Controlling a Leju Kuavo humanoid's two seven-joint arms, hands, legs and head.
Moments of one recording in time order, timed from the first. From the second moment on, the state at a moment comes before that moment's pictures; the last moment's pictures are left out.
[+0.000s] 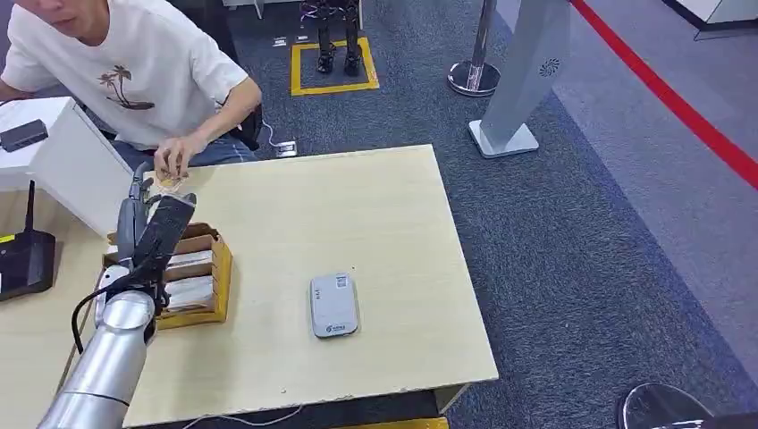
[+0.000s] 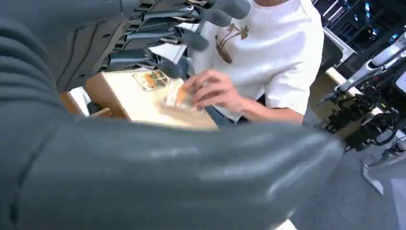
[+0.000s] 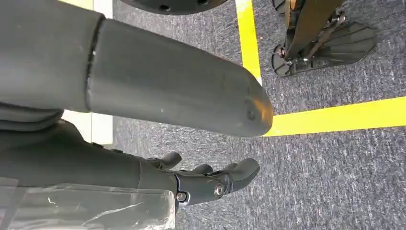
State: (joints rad) left arm -0.50 0.16 -0.21 -1.13 -0.30 0.17 -0.12; right arm -0.14 -0.01 1.53 -0.10 -1.52 -0.24 -0.02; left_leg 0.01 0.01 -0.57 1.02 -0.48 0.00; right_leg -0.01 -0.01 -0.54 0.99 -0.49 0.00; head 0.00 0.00
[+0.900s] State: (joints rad) left arm -1.02 0.43 -0.90 -1.11 -0.54 -0.37 0.10; right arm -0.13 -0.01 1.50 -0.10 -1.52 -0.22 -0.03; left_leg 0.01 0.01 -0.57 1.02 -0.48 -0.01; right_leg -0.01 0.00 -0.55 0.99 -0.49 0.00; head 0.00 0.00
